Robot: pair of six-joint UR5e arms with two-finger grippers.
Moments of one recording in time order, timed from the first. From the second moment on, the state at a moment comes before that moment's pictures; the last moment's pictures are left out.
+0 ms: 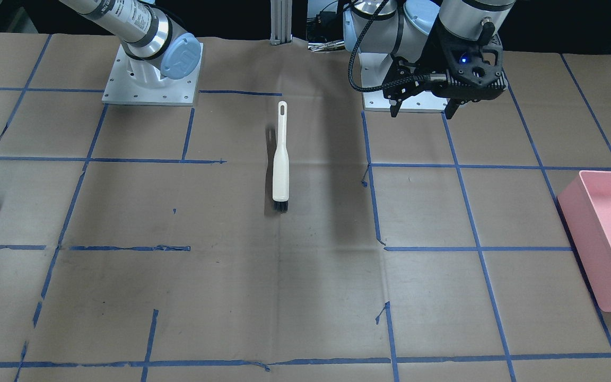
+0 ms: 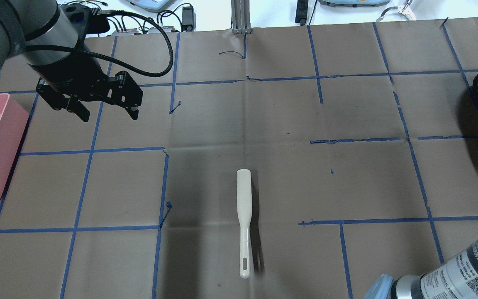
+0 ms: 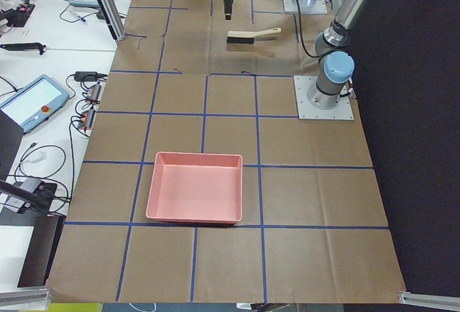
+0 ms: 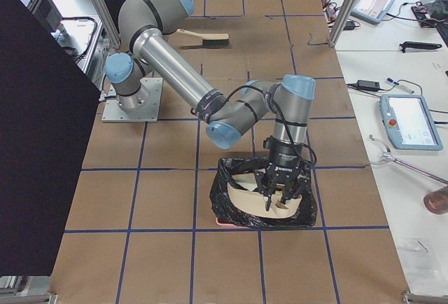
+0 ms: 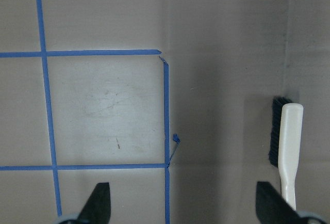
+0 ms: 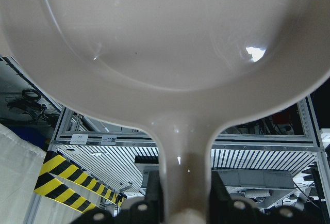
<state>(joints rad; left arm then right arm) -1.58 -1.50 -1.59 -1.65 1.56 0.00 0.80 -1.02 1.20 -2.35 -2.26 -2.46</state>
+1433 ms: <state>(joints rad) -1.58 -1.50 -1.61 -1.56 1.56 0.00 0.80 -1.11 1.23 -2.13 -1.76 -2.35</state>
